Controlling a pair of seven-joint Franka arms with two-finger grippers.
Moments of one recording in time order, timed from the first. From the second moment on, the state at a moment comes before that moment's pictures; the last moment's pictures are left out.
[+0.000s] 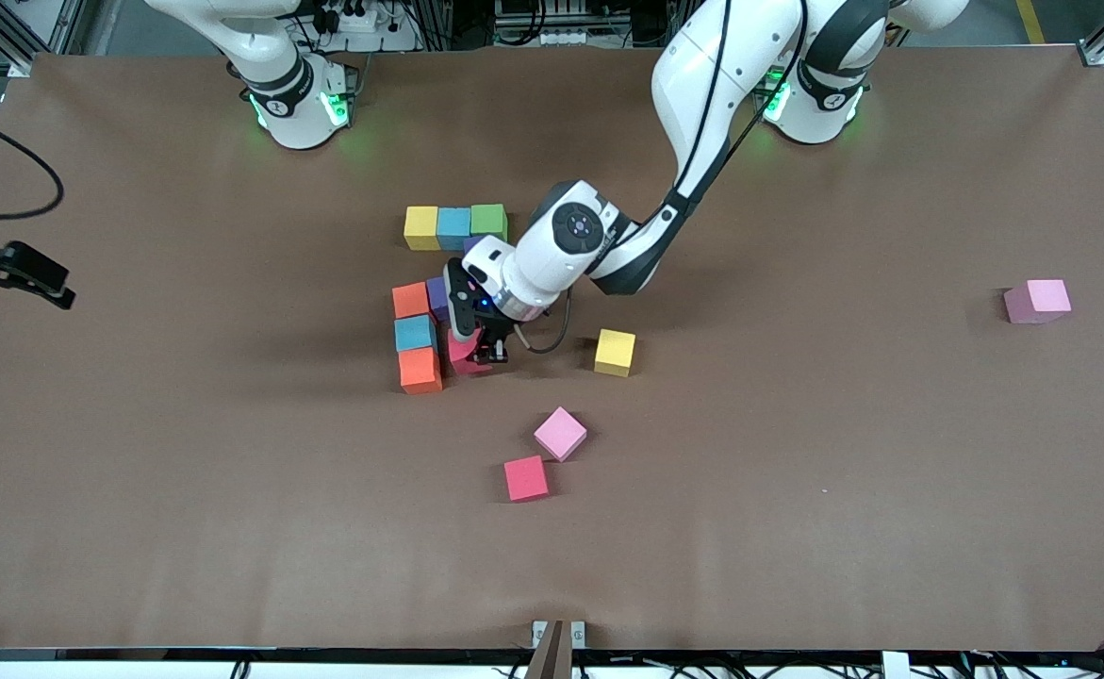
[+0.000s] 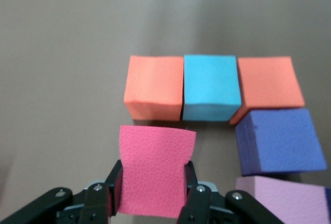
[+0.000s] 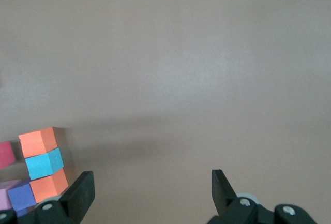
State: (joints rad) left arm -0.78 0.89 -0.14 -1.37 -0.39 2.71 0.88; right arm -0.03 0.03 -0.05 -1.58 -0.02 1.73 0.00
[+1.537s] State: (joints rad) left arm -0.75 1.06 -0.18 -1.19 -0.55 2.69 1.08; right arm -0.03 0.05 -0.06 -1.55 -0.02 1.71 -0.01
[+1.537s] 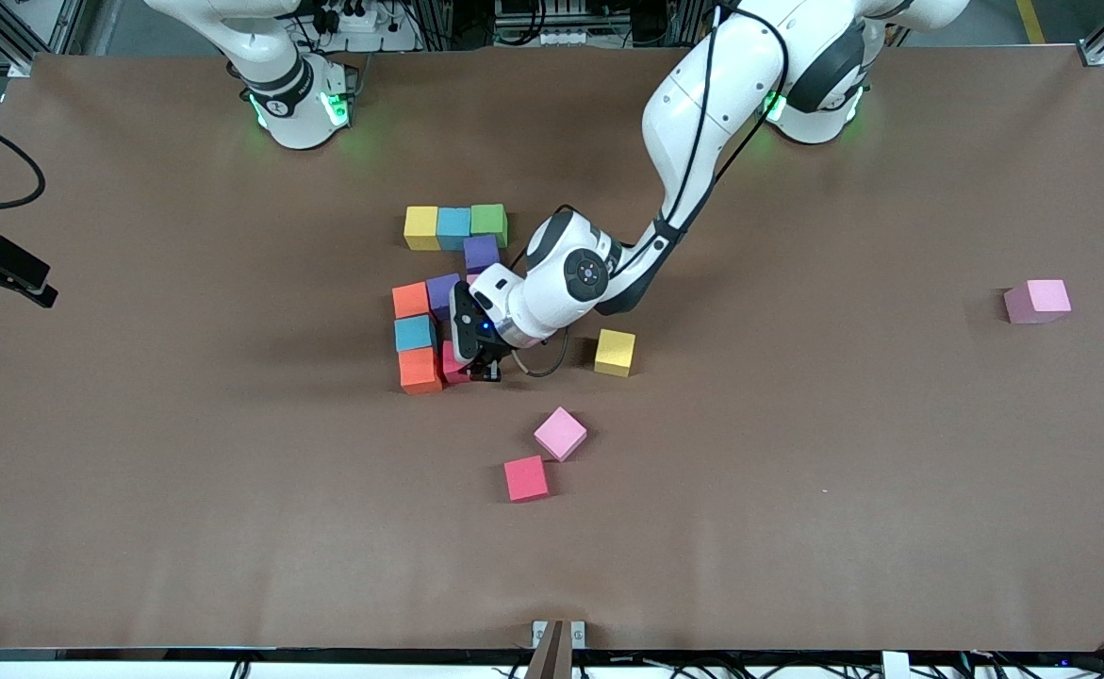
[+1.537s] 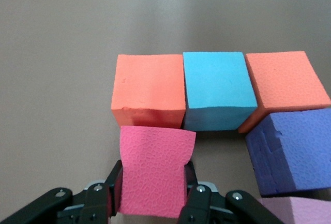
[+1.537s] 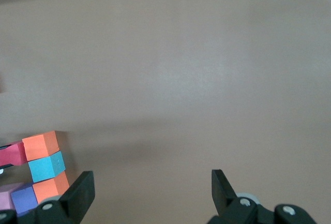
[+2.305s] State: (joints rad) left arm -0.75 1.08 -0.18 -1.15 -0.55 2.69 1.06; right arm -0.02 0.07 -0.06 -1.54 -0.02 1.71 -0.01
